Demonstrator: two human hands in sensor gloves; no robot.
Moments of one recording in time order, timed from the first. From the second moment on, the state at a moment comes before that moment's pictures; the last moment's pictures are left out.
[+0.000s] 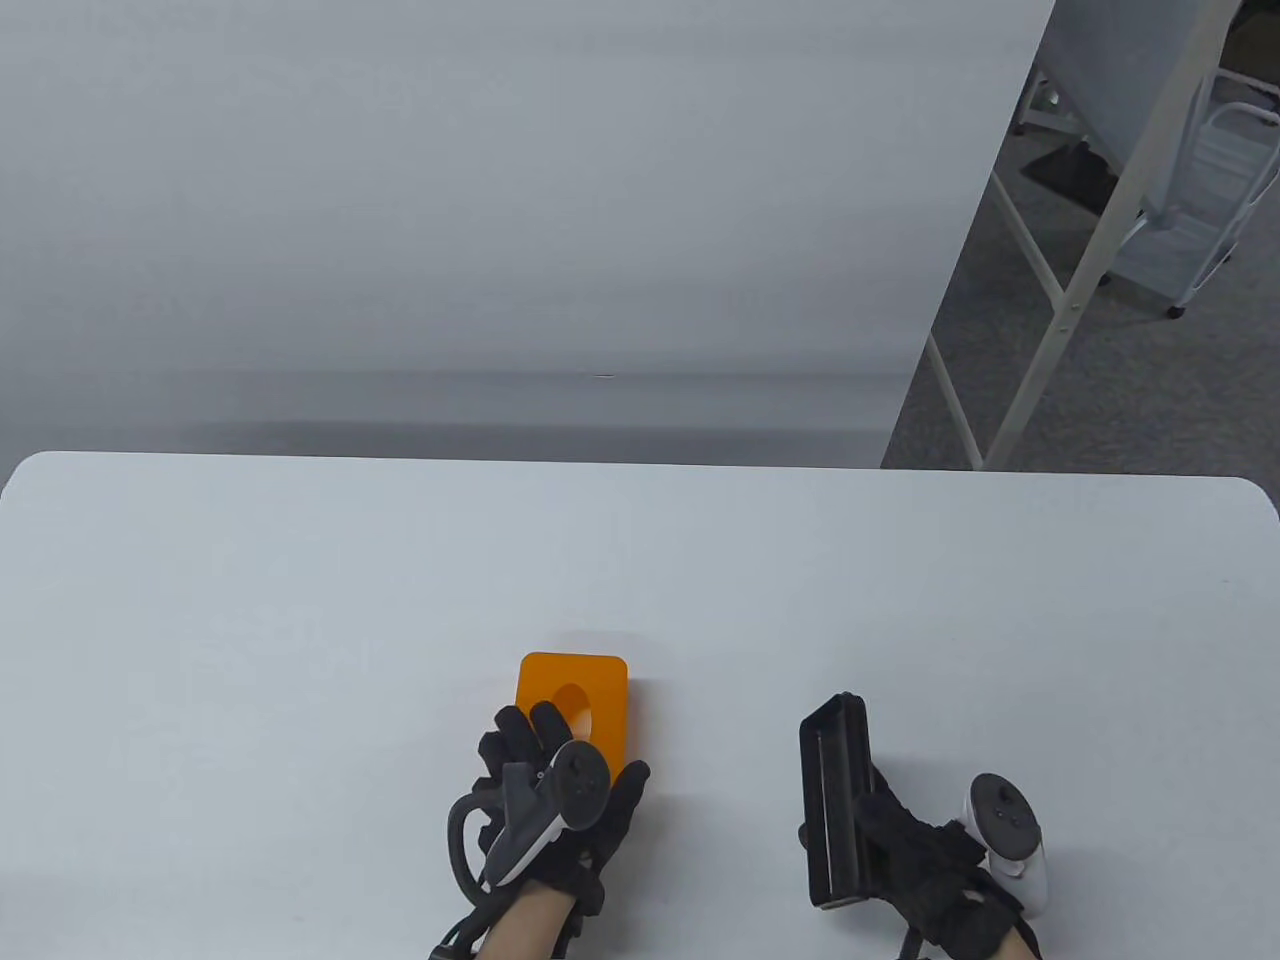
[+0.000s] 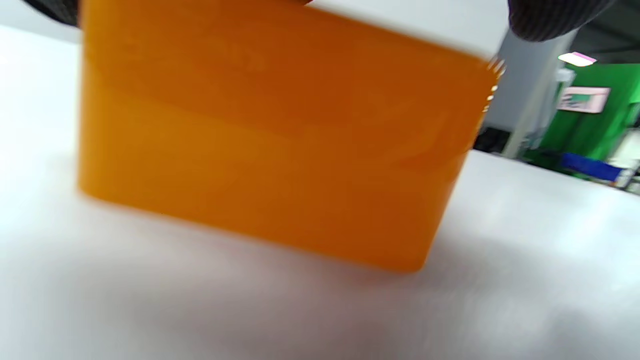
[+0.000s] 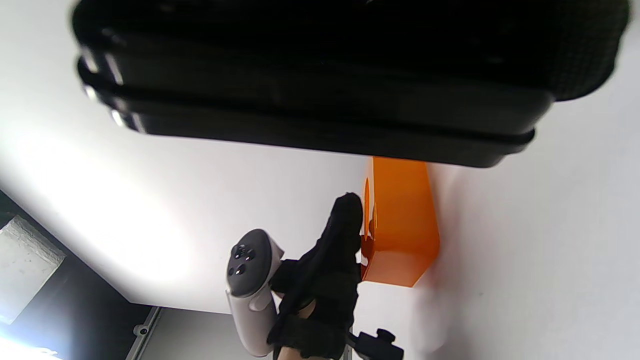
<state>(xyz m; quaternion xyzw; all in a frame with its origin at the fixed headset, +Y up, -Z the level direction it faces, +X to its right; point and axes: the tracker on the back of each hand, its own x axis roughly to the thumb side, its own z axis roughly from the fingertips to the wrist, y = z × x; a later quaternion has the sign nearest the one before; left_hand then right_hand) -0.098 -0.761 -0.311 -0.04 -0.04 0.11 0.99 0.253 -0.786 -0.289 0.20 0.18 0.71 0.65</state>
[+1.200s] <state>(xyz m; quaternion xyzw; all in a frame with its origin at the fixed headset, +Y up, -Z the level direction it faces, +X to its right) -0.113 -0.743 -0.282 -0.04 -0.17 0.14 0.97 0.249 -0.788 -0.312 0.07 0.03 0.92 0.39</state>
